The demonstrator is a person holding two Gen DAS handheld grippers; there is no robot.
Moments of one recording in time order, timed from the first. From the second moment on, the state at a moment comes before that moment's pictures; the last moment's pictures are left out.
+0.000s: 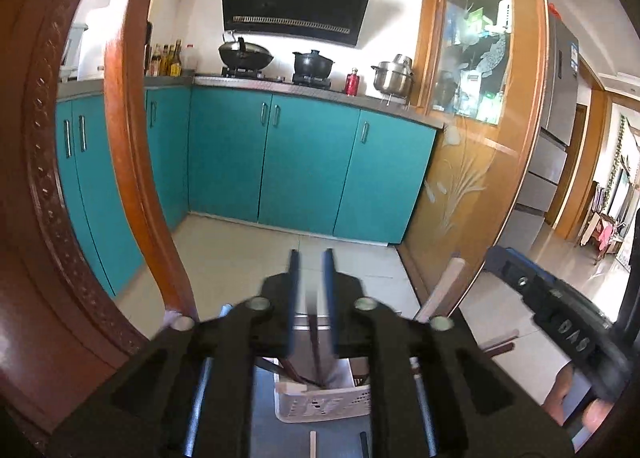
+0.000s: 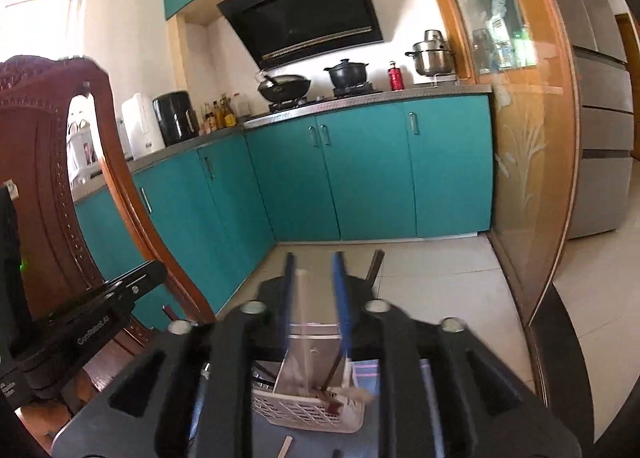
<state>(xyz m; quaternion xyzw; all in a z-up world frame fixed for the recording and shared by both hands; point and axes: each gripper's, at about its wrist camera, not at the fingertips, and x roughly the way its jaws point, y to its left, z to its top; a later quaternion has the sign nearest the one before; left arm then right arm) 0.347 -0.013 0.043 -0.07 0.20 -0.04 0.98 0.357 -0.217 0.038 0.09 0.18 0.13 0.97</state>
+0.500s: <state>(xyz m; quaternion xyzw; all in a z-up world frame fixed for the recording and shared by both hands) 0.275 -0.030 -0.044 0.00 0.31 -0.09 0.95 0.324 -0.294 -0.055 0.15 0.32 -0.01 0.93</state>
